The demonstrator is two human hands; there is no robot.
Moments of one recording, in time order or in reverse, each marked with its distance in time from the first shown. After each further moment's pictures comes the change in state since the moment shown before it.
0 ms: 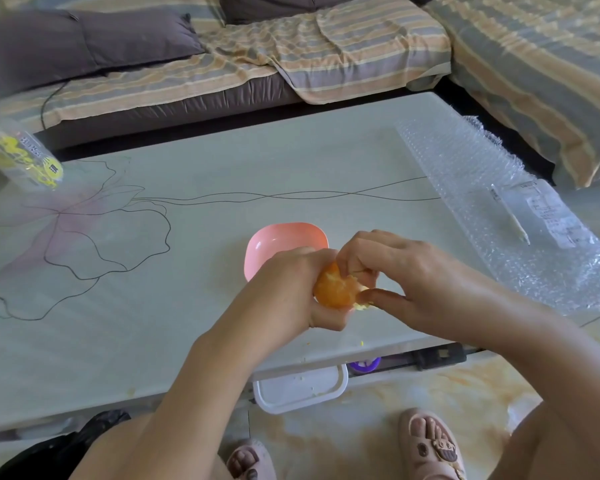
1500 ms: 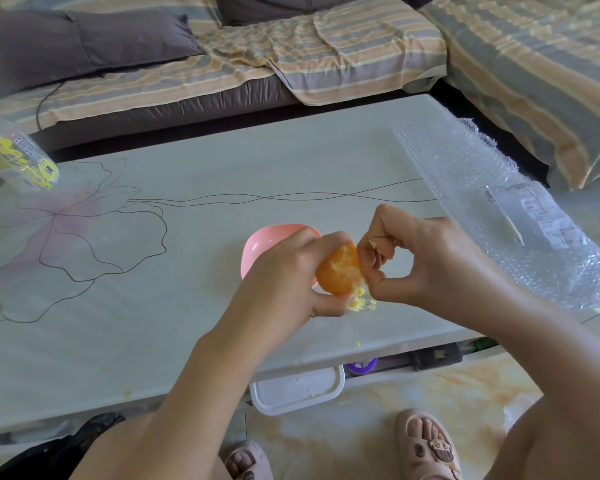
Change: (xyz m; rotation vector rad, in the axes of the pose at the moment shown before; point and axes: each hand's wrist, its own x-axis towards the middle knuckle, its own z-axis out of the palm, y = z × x) left_hand 0.007 -0.009 0.007 0.152 0.269 0.163; right_hand -0.002 -0.010 -0.012 0.069 0.235 0.238
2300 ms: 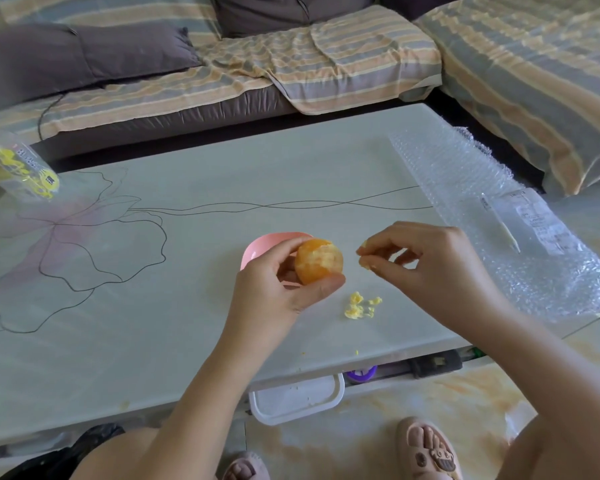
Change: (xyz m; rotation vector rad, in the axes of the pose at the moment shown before) left_hand -0.006 -0.004 0.005 -0.622 0.178 -0.334; right_hand -0.001 0.021 0.013 0.034 0.211 0.114
